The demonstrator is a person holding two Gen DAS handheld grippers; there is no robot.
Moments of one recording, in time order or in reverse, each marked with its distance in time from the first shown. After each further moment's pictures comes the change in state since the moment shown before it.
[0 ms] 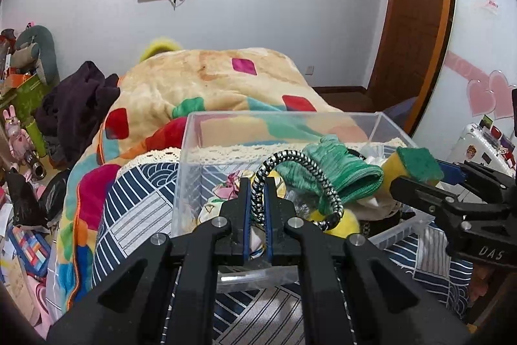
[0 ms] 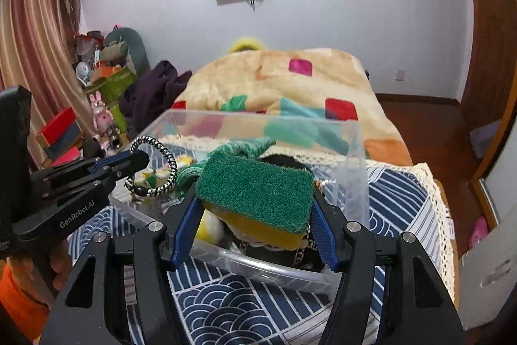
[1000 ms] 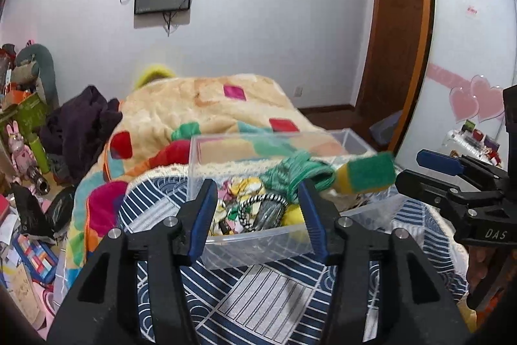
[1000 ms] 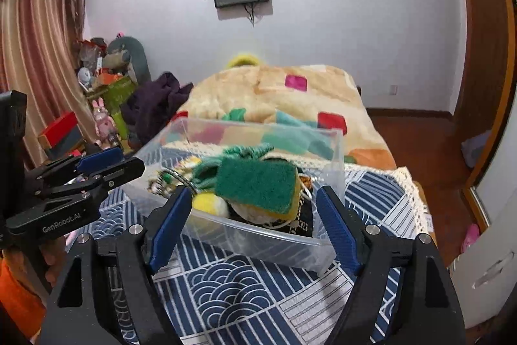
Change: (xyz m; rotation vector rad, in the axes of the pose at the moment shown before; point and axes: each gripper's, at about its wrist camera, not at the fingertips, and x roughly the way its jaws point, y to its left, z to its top) left arm -0.080 -0.014 -0.005 0.036 -0.129 -0.035; right arm -0.054 0.001 -0.001 -0.015 -0.087 -0.011
